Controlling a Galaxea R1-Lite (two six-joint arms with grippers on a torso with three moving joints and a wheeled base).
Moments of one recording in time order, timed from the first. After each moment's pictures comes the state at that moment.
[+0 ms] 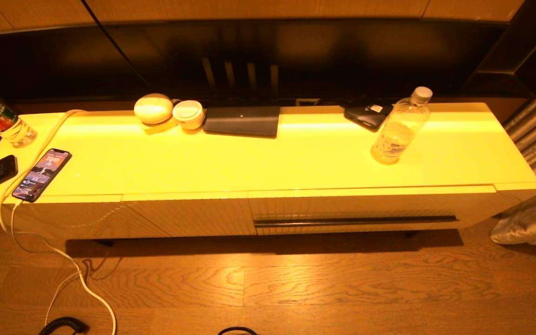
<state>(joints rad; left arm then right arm) 0.00 0.00 0.00 0.00 0.00 0.01 0.00 0.00 -0.03 0.03 -0.01 -0.02</state>
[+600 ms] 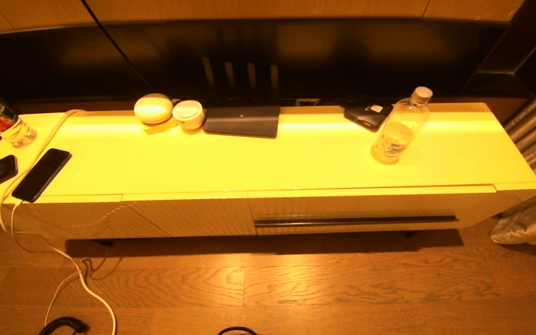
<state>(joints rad) 0.00 0.00 0.00 0.00 0.00 0.01 0.02 0.38 -0.74 0.31 0.06 -0.15</state>
